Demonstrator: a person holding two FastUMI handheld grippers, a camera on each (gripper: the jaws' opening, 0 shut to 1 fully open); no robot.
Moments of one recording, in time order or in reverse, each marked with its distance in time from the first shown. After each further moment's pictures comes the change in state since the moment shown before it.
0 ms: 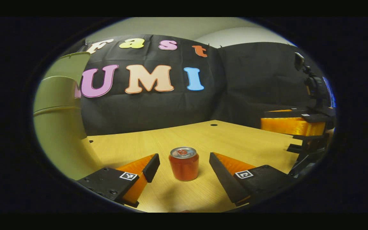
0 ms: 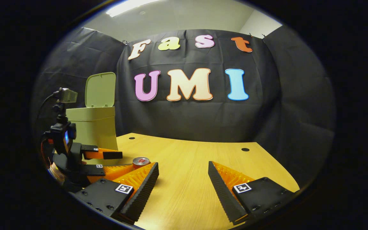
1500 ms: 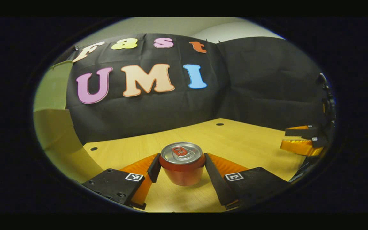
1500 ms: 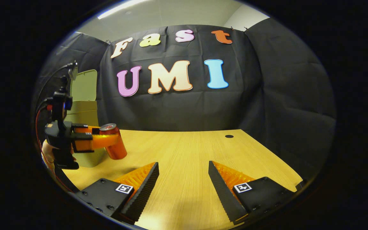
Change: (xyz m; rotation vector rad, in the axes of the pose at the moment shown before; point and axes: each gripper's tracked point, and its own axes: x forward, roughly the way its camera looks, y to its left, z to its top) left arm 0.009 0.009 0.055 0.049 0.008 0.031; right arm -0.009 -0.046 -0.043 0.077 0.047 -0.098
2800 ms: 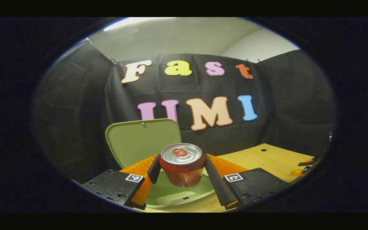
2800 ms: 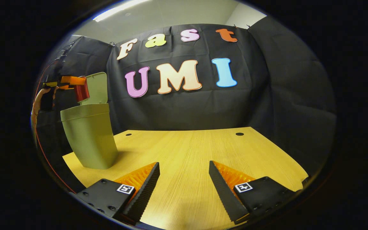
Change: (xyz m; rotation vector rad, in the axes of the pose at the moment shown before) left arm -0.142 0.210 0.148 -0.032 -0.120 0.394; right arm -0.015 0.028 0.001 0.009 0.014 0.075
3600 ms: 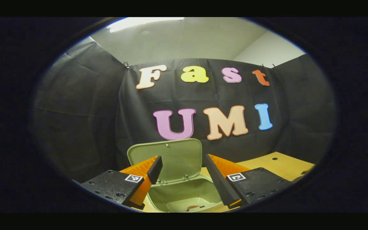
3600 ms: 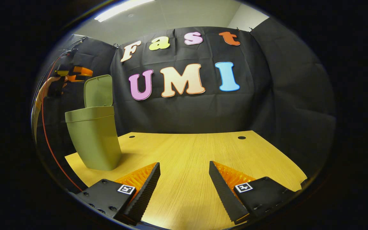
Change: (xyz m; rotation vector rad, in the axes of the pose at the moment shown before) left arm 0.009 0.045 0.085 -0.033 -0.092 0.120; right arm -0.009 0.009 0.007 -0.002 -0.020 0.025
